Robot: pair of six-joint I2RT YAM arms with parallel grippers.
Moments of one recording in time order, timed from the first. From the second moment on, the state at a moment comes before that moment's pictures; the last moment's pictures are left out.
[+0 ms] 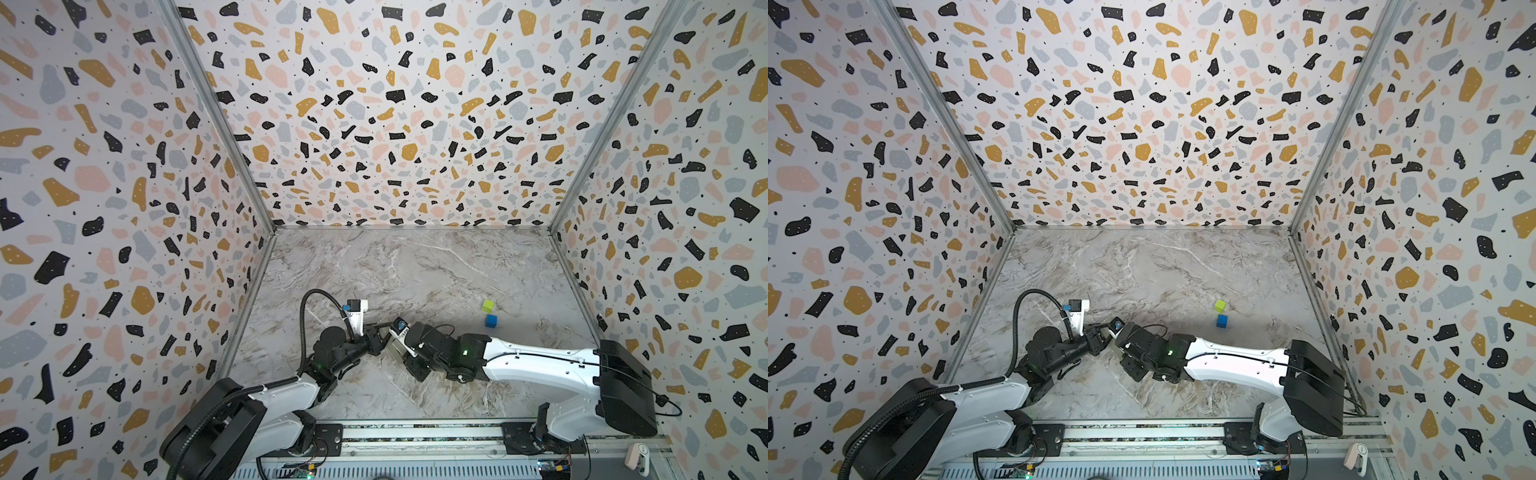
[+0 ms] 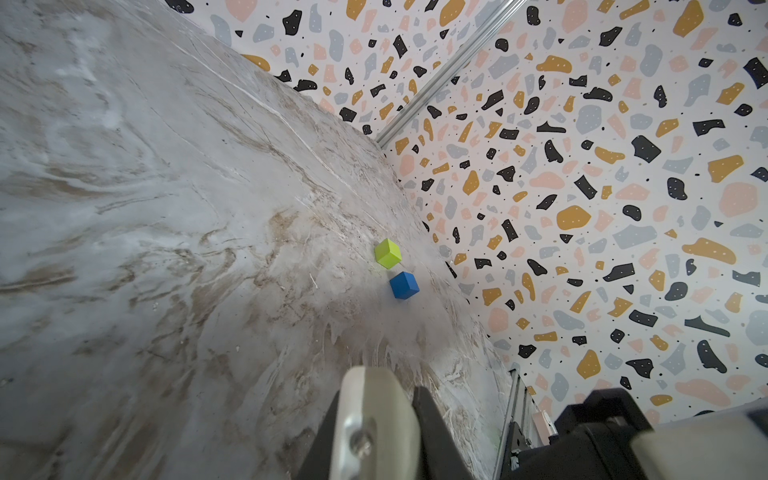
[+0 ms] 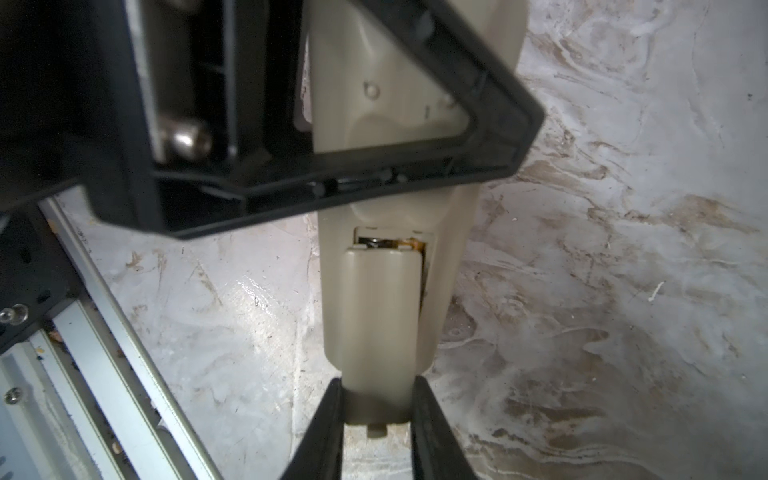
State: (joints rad) left arm -0.57 1.17 0.15 0.88 0.37 -0.77; right arm 1.20 1.48 0.99 -0.42 0.16 0.24
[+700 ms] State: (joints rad) left arm -0.56 1.17 0.15 0.89 0.37 -0.77; right arm 1.18 1.48 0.98 -0.40 0.14 0.25
